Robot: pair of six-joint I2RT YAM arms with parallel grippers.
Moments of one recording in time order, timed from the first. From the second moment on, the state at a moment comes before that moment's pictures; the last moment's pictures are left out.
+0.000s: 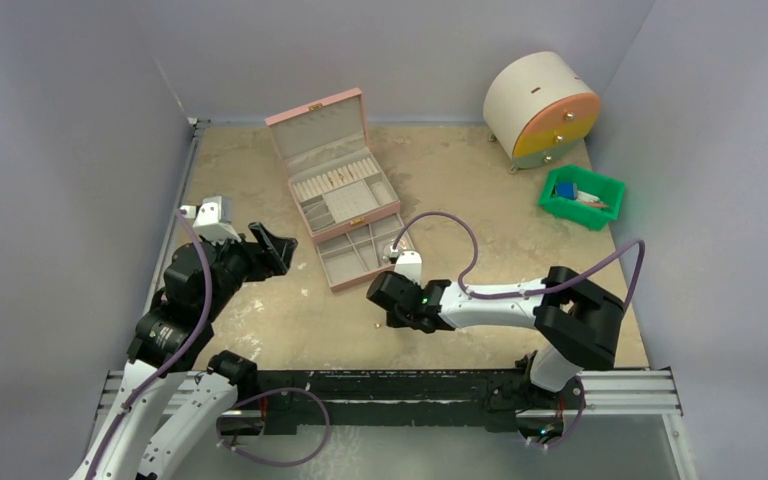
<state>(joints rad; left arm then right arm) -0.39 0.52 0.82 -0.59 -0.08 -0.51 1.15 1.61 0.86 -0.35 0.41 0.98</state>
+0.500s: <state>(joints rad) -0.39 0.52 0.82 -0.59 -0.08 -0.51 1.15 1.61 0.86 -0.36 0.41 0.98</state>
